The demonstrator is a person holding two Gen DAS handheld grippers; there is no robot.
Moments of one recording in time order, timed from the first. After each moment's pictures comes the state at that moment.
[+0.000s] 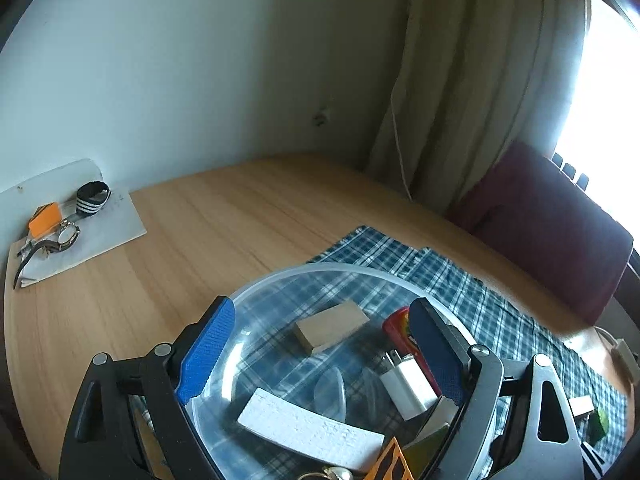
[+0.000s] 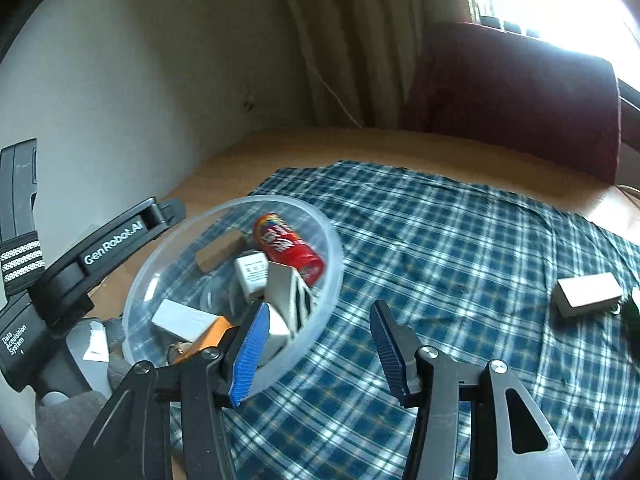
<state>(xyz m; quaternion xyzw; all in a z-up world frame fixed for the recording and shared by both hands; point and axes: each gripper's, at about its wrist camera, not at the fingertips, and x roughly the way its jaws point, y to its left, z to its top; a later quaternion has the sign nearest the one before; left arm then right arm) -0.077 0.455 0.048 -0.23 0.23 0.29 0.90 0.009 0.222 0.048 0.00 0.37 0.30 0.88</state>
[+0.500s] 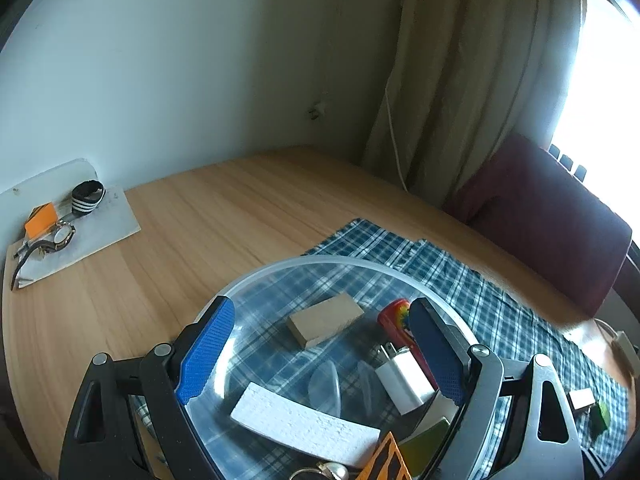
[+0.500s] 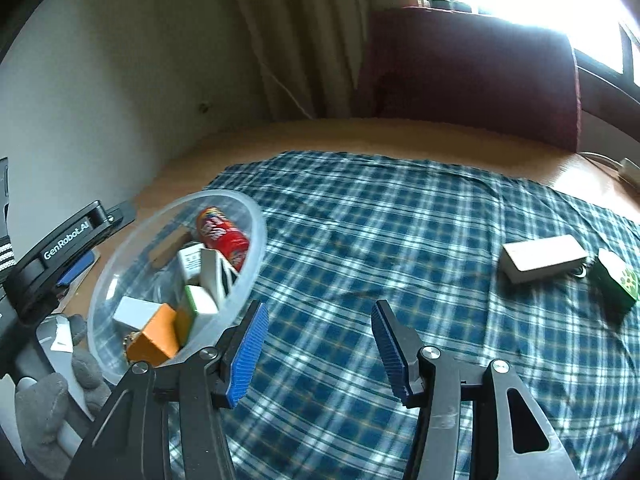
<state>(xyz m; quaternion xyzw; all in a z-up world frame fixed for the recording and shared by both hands) -0.073 0.451 0.046 -0.22 0.24 0.28 0.90 0.012 0.178 0.038 0.02 0.38 0.24 0.89</state>
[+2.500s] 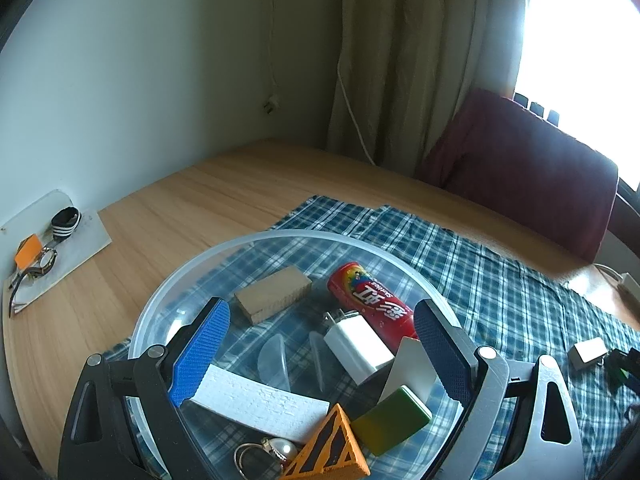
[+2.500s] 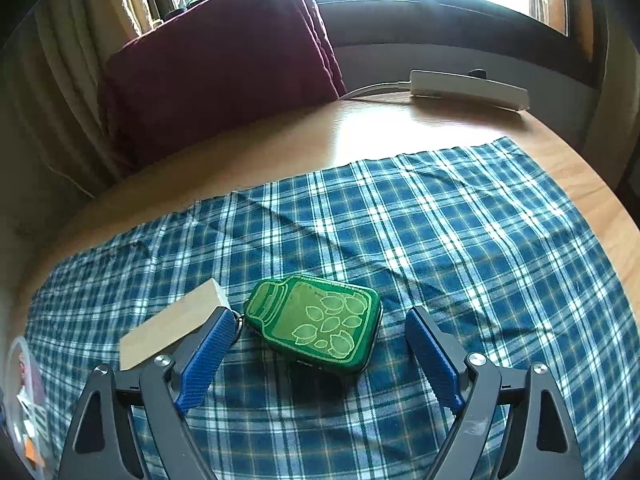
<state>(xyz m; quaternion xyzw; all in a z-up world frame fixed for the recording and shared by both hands) -0.053 0.405 0.043 -0.15 0.27 0.25 0.92 0.102 -0.031 0.011 0.12 0.42 -0.05 0.90</state>
